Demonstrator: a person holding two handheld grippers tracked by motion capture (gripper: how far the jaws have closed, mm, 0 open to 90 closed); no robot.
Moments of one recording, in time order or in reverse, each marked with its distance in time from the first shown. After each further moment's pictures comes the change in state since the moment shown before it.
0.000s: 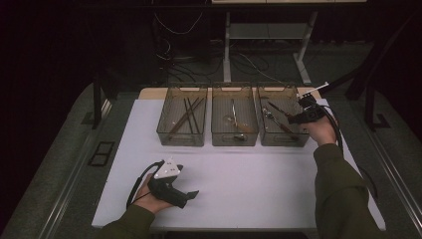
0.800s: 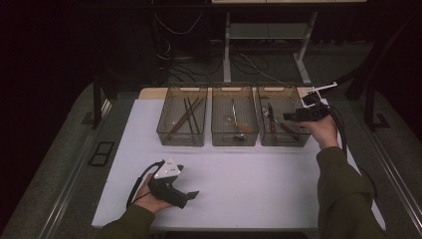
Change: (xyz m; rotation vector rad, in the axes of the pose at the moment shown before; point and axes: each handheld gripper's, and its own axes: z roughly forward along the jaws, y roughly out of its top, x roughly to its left) left arm 0.001 0.000 0.000 -0.004 -0.007 0.005; right arm 0.002 -0.003 -0.016 -0.179 0.048 0.016
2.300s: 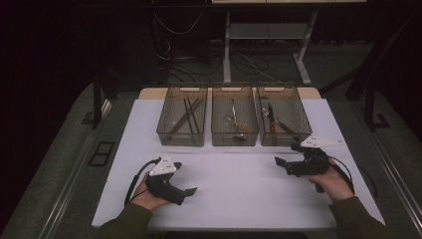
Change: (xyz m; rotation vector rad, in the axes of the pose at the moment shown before) left arm 0.008 -0.001 -0.004 -0.043 -0.009 -0.019; right arm 0.082 -0.125 -0.041 -0.189 0.135 -0.193
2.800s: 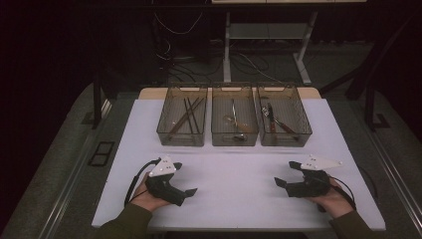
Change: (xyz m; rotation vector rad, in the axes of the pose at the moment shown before) left arm -0.002 0.001 -0.001 -0.009 -0.009 0.002; right arm 0.027 -0.039 -0.013 0.015 0.052 -0.031
